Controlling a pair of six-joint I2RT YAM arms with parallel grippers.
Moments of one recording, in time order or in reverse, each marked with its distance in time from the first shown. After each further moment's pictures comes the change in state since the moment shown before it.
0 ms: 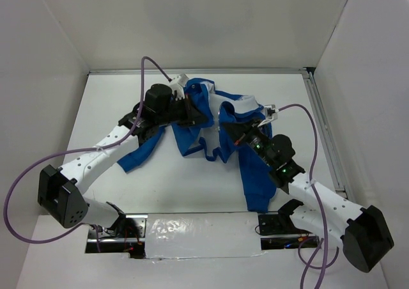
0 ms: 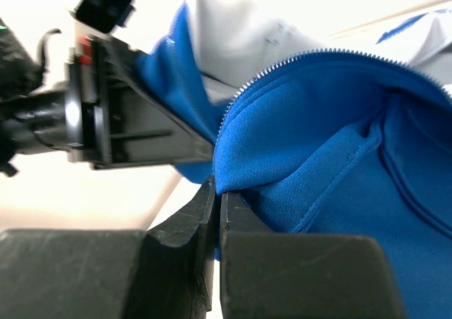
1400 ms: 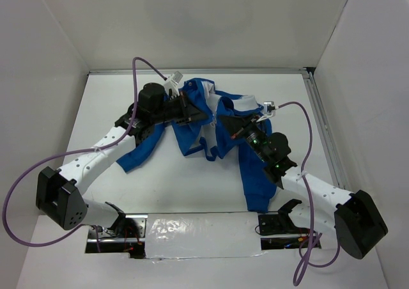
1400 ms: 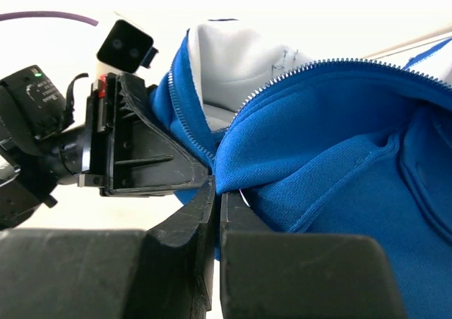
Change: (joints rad) left arm 0.051 -0.020 -0.050 0.122 0.126 -0.113; right arm 0.000 0.153 0.008 0.232 0.027 0.090
